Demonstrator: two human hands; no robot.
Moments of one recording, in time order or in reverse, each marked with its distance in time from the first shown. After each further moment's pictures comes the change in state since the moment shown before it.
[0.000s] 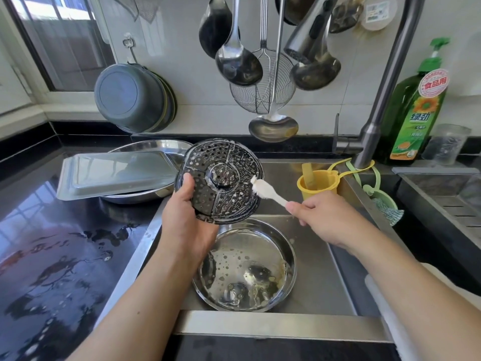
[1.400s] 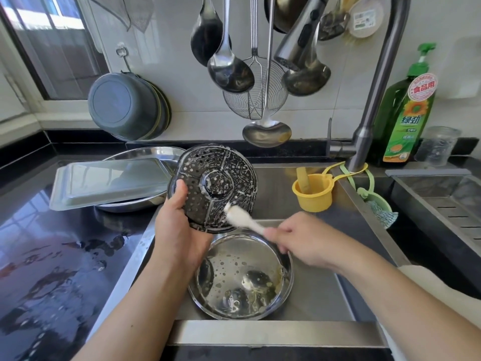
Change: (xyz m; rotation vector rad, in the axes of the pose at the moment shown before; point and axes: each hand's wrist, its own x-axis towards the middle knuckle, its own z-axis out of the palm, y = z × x) left_hand -0.004 0.001 0.002 0.005 -0.022 0.002; right_hand -0.016 -0.010 0.014 0.000 -0.253 -0.081
